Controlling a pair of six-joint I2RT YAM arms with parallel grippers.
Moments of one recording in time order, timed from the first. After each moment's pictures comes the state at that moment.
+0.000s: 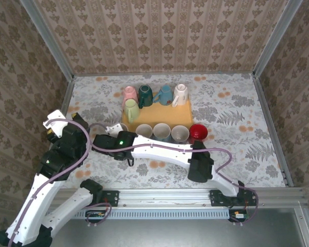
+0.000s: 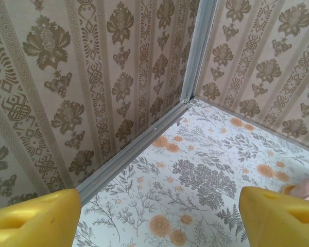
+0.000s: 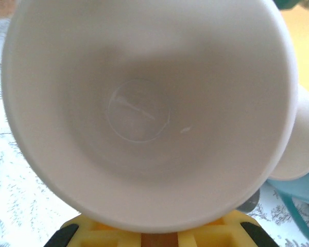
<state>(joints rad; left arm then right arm) -0.55 0.65 1.02 -0.92 -1.01 -0.63 1.27 2.31 2.31 -1.27 0.58 0.77</state>
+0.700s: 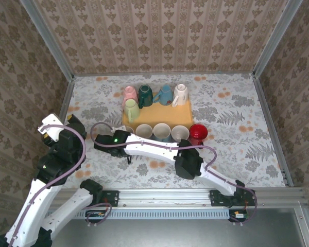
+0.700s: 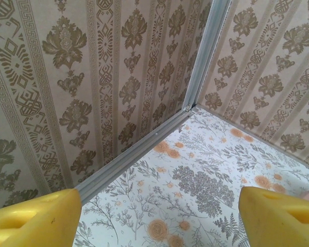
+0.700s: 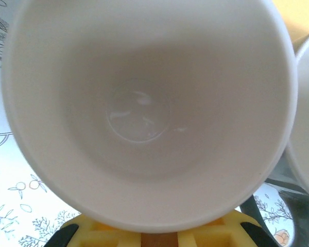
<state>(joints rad) -0.55 0.60 1.01 -0.94 -1.04 -0.67 1.21 2.48 2.39 -1.34 0.53 0.88</state>
